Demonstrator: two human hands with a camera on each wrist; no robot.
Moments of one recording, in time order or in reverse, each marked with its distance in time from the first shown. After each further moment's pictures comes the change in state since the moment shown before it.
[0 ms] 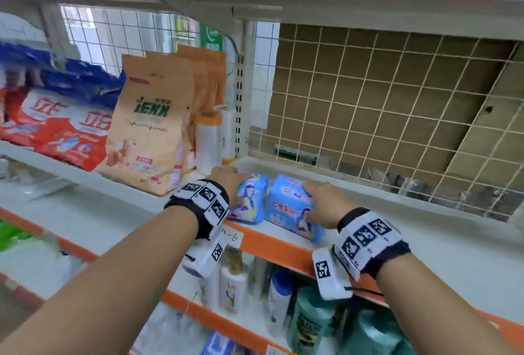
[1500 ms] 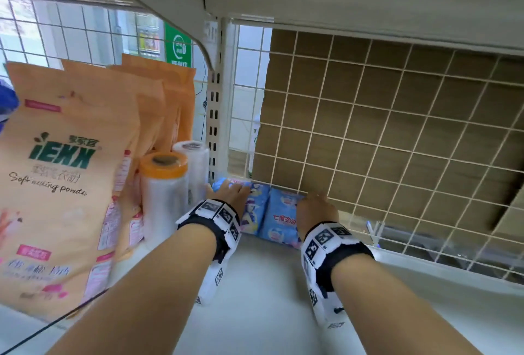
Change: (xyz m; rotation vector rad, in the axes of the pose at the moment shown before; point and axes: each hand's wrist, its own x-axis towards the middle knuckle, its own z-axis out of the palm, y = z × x) left_hand 0.211 -0.019 0.007 0.027 0.136 0.038; right_hand 0.200 0.008 -0.007 -0.293 0.184 0.281
